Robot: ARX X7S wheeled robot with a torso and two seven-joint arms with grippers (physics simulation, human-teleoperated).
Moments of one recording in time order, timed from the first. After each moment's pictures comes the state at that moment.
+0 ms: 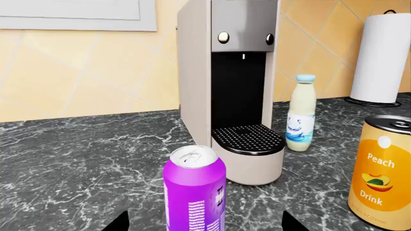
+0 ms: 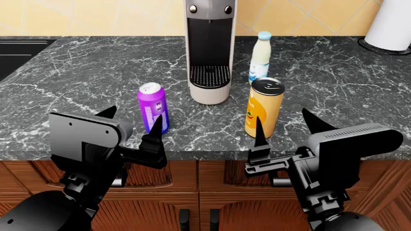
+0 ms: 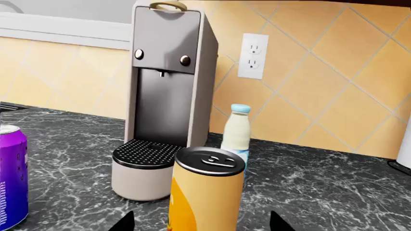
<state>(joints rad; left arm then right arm) -0.41 -0.34 -0.05 0.80 -0.71 -1.08 -0.21 0.27 0.36 -0.11 -0.85 0.43 0.85 0.26</state>
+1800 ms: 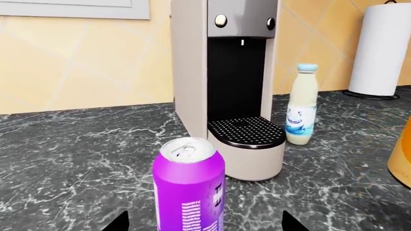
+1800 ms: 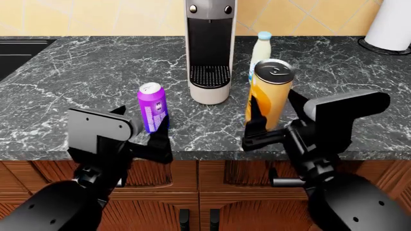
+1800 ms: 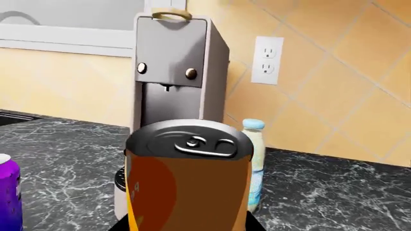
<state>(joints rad) -0.43 -0.36 0.06 0.66 -0.66 -0.96 -0.19 0.48 0.37 -0.12 -0.68 0.53 0.87 0.23</state>
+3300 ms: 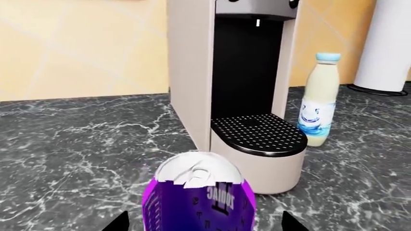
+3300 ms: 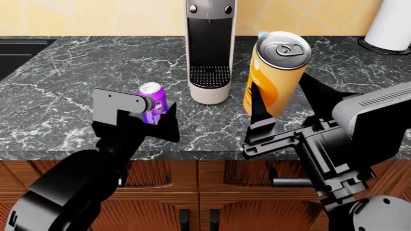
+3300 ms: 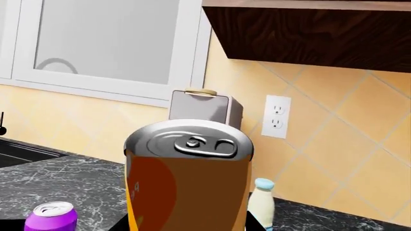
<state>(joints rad) -0.60 -0.32 0.18 0.30 -0.58 -0.81 -0.09 0.56 0.42 -0.03 -0.98 0.80 1.04 0.39</state>
